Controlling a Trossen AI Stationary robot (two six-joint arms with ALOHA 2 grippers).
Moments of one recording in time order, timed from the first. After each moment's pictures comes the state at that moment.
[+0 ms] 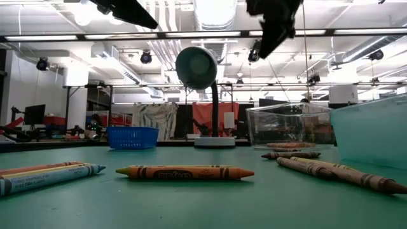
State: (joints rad) left arm -0.39 1.20 0.90 -0.29 -0.88 -0.03; right arm -0.16 1.47 1.46 -1.06 0.29 0.22
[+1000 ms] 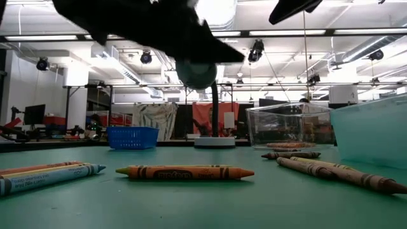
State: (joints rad) left arm -0.24 1.76 0.90 0.58 -0.32 0.28; right arm 0.48 1.45 1.23 -0.72 0.58 0.40
